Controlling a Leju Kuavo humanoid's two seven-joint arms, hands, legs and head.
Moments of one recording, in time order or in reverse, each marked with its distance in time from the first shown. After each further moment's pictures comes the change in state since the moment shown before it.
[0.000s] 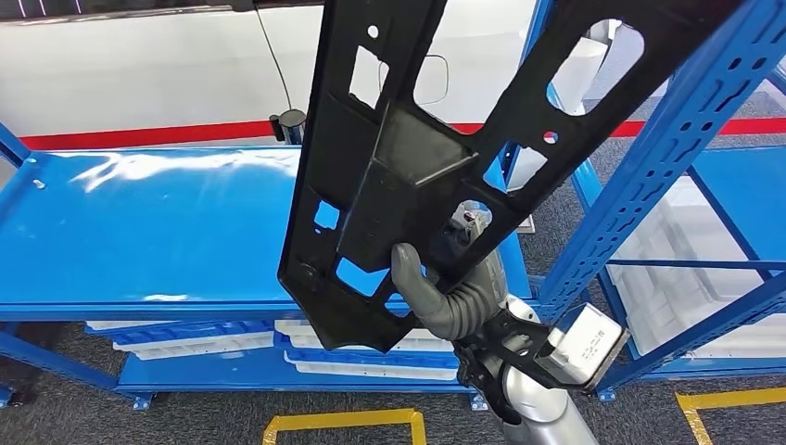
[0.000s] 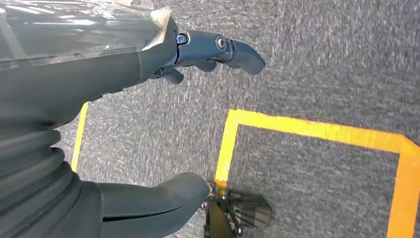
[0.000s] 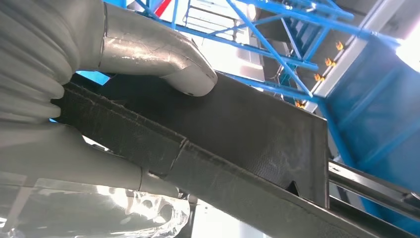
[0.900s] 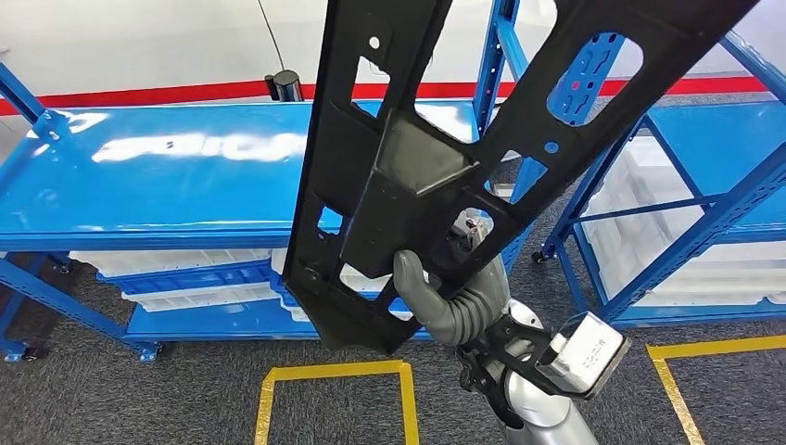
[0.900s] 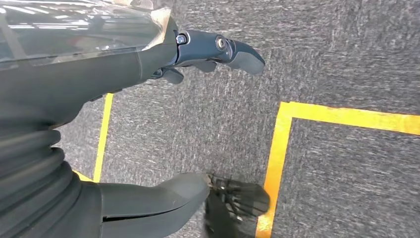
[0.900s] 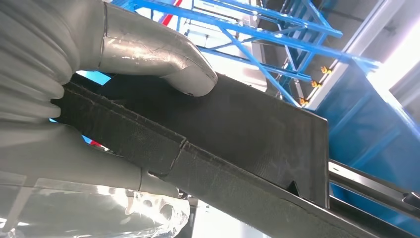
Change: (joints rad) left arm 0.002 -0.010 0.001 -0.004 0.000 -0.003 -0.007; right arm 0.020 -0.006 -0.001 -0.009 0.014 0.010 -0.012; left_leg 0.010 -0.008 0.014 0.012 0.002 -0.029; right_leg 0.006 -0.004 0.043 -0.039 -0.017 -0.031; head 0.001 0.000
